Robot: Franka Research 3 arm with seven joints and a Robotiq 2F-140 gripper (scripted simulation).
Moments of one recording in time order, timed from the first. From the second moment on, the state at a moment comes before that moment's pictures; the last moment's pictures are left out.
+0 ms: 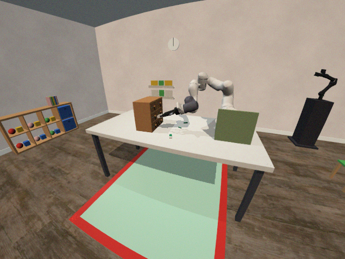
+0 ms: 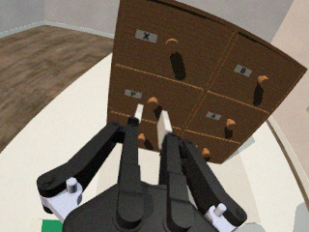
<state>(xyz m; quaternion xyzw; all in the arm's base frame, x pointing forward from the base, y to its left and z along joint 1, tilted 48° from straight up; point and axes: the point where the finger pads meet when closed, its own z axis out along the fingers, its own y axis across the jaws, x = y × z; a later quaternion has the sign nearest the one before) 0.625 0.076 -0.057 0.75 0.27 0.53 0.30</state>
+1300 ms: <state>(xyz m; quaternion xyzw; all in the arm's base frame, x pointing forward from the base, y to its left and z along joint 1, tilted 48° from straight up) 0.655 0.078 -0.055 0.74 0.27 0.53 0.30</state>
